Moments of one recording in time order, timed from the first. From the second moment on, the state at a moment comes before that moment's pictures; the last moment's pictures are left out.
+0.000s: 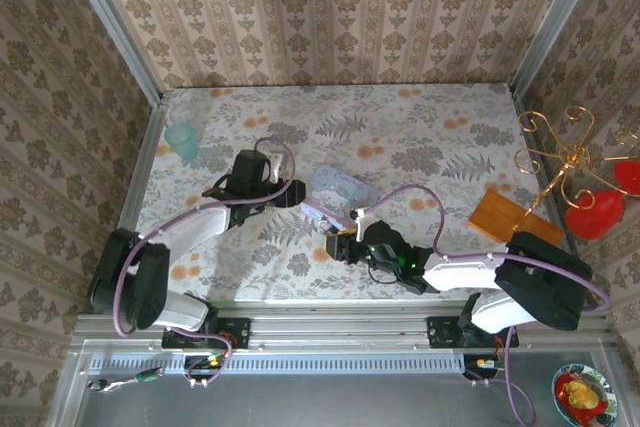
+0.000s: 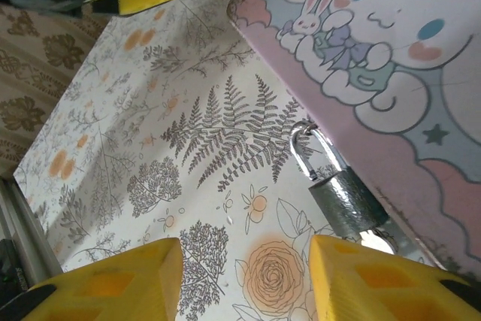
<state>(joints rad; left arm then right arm) -0.50 1.43 0.78 -0.09 0.32 -0.35 0.95 1.41 0.41 0.53 0.10 0.70</state>
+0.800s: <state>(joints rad) -0.51 1.56 0.82 -0.07 0.31 -0.38 0.73 1.64 0.56 0.38 -0.10 0.63</state>
